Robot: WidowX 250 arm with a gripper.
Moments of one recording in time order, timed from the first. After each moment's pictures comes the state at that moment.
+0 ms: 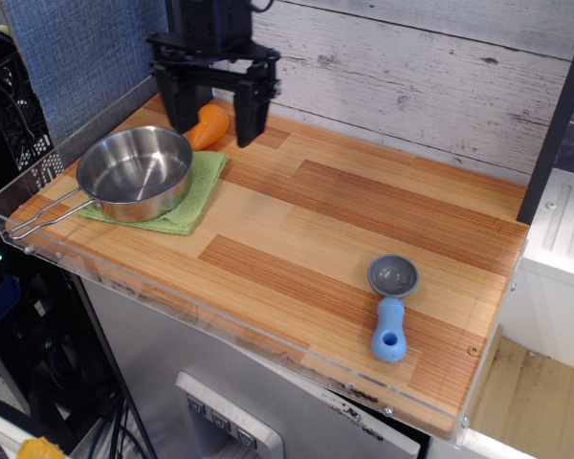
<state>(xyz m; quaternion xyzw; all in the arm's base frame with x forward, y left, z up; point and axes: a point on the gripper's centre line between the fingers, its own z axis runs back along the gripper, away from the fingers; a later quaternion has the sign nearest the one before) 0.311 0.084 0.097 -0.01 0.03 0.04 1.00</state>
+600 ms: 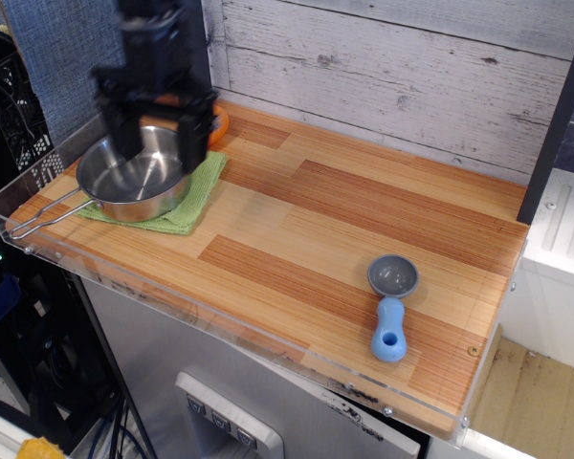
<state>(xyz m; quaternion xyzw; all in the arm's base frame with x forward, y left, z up) 0.290 0.136 0.066 0.02 0.01 0.08 1.00</state>
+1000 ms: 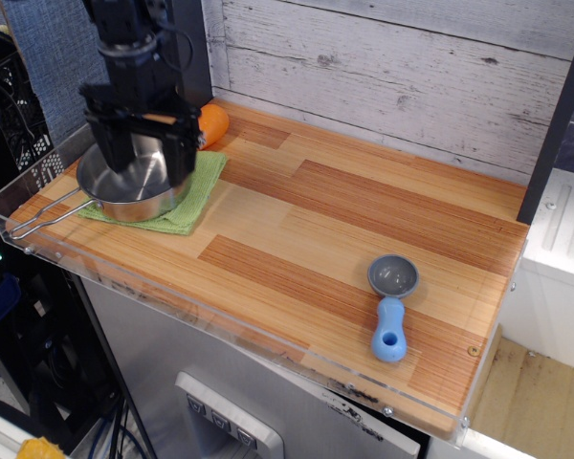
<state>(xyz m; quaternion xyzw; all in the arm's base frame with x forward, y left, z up) 0.296 0.142 0.048 0.02 -0.01 0.06 1.00</state>
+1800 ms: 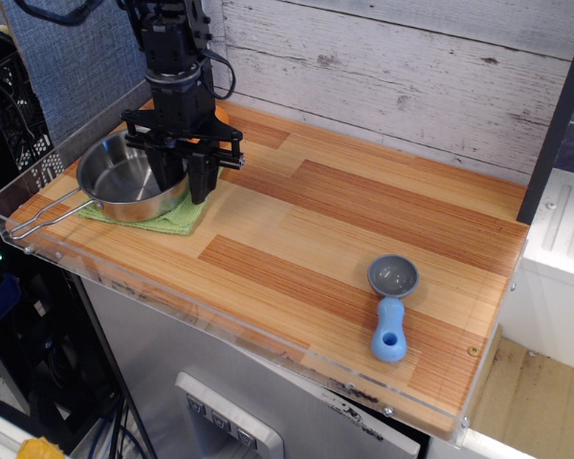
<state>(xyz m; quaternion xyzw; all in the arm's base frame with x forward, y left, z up) 0.310 0.115 0.030 0.01 0.00 0.08 1.00</state>
